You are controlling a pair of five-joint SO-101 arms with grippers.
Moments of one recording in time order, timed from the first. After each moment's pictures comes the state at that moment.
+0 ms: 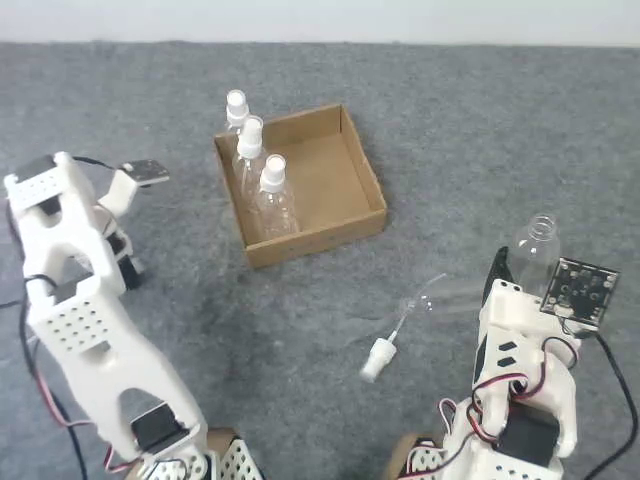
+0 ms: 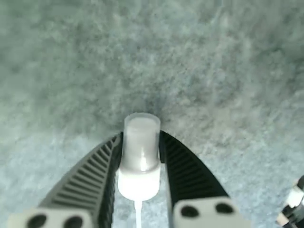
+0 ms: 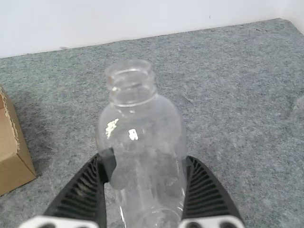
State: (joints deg) left arm -35.5 41.0 -19.6 98.2 -65.5; right arm 13.6 -102.8 76.1 60.4 -0.9
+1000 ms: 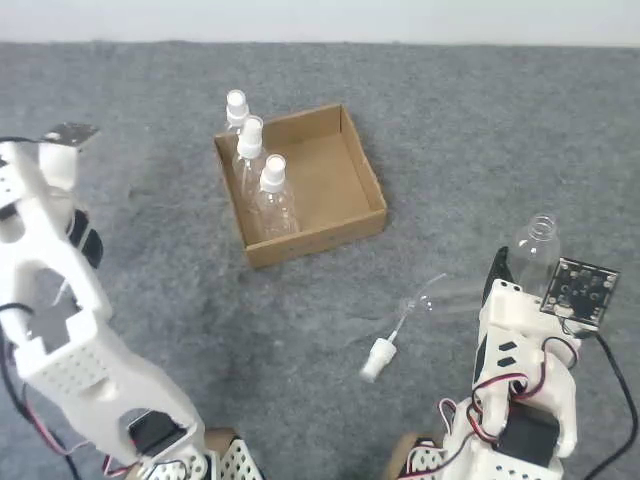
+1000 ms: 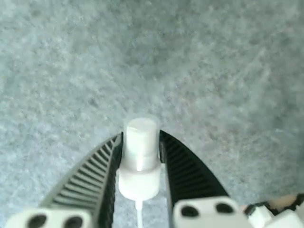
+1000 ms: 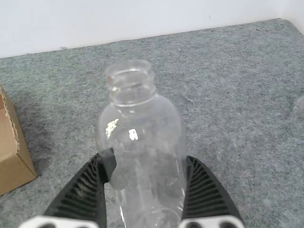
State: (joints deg) left arm -40.4 22.7 -14.0 98.2 -41.1; right arm 13.6 -102.8 76.1 60.4 -0.9
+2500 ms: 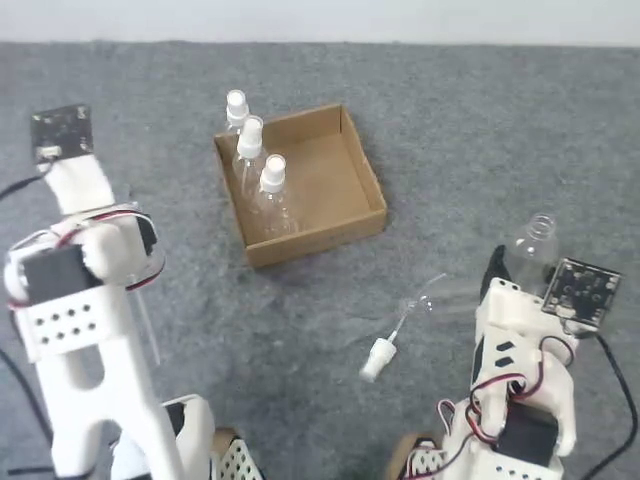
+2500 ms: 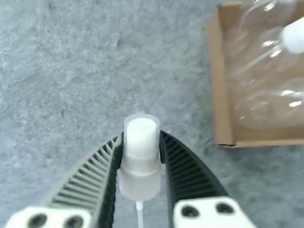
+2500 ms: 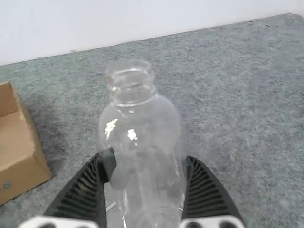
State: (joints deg) left arm -22.6 -39.2 28.9 80.7 3.2; right arm 11.5 -102.8 76.1 60.4 -3.9
